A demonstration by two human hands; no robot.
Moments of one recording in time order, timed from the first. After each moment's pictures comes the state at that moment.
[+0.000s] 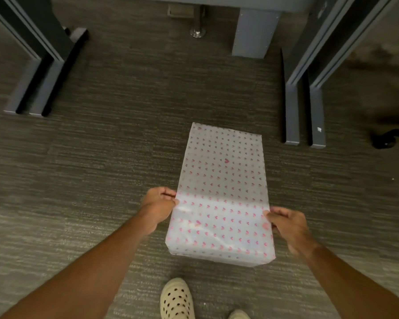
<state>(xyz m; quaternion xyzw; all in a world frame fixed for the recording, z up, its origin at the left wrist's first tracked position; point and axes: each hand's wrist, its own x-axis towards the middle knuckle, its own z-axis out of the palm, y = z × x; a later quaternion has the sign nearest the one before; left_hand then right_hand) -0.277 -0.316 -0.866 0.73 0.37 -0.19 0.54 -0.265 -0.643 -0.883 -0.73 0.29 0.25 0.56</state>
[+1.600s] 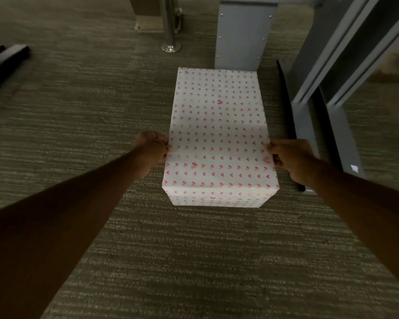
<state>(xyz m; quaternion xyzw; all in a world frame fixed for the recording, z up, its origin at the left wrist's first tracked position) 0.118 -0.343 -1.039 0.77 0.29 -0.09 0.56 0.141 -0.650 -1.030 -0.77 0.21 0.15 0.58</state>
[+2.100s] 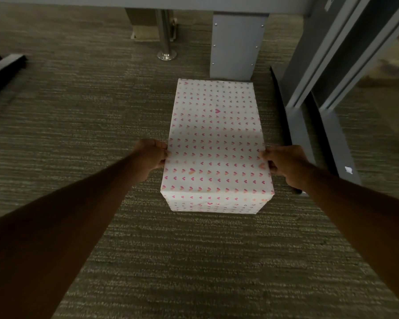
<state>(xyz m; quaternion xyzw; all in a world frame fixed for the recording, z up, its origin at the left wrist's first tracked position) 0.123 -0.340 -1.043 0.74 0.31 -0.12 0.59 0.140 -0.651 -1.036 -0.77 0.23 0.15 0.57</state>
